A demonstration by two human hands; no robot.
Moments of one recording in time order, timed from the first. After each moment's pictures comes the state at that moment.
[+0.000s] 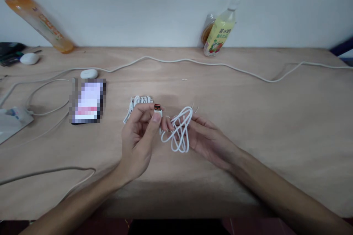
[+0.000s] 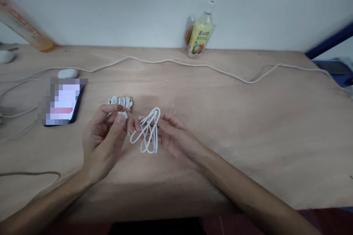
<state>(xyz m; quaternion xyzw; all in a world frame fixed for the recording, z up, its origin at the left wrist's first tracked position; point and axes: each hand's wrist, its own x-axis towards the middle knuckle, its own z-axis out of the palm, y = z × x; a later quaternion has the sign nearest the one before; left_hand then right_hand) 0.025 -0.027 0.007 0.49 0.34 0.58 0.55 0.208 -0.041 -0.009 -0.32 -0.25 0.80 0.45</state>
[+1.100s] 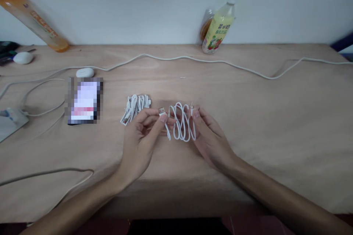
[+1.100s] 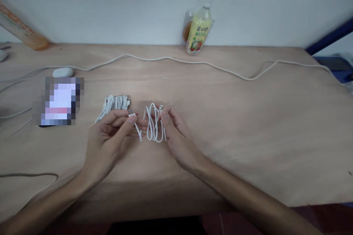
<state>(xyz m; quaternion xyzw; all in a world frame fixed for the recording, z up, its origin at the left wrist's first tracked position) 0.026 -0.032 0.011 0.49 0.46 0.49 0.56 0.195 -0.047 -0.016 -0.40 -0.32 0.66 0.55</state>
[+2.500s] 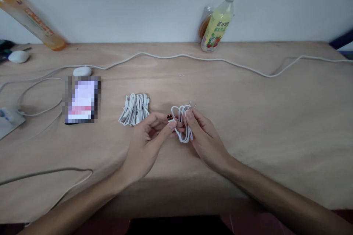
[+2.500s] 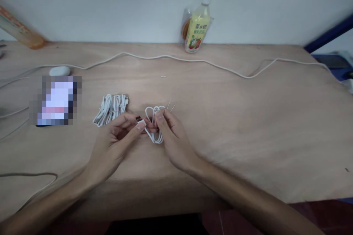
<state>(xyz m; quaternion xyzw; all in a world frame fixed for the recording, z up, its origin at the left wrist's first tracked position) 0.032 -0.034 0.013 0.51 0.42 0.44 0.61 0.192 -0.048 -0.021 -0.44 -0.37 0.62 0.53</state>
